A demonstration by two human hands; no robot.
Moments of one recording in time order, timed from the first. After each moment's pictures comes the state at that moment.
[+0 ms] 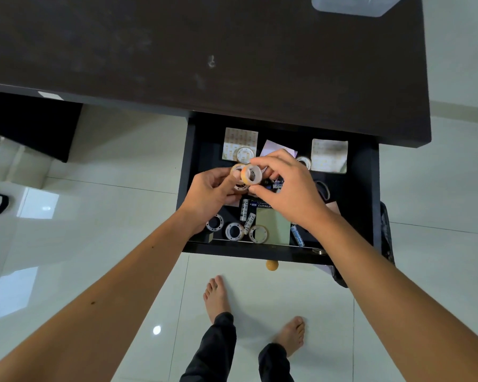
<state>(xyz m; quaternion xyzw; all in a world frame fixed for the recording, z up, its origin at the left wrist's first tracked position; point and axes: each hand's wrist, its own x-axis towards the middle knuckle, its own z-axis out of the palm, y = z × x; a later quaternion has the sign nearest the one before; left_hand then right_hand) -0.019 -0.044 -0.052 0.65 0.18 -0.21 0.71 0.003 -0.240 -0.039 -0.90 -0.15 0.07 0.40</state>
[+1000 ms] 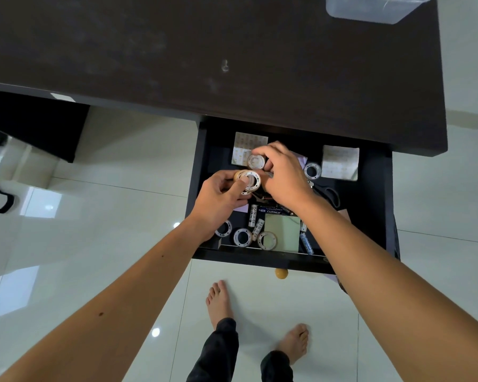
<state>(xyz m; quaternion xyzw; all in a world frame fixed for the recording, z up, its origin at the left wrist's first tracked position) -0.019 -0.044 -0.057 0.66 0.21 -0.19 0.69 0.046 -0.210 -0.065 -0.93 -0.11 0.11 0.33</state>
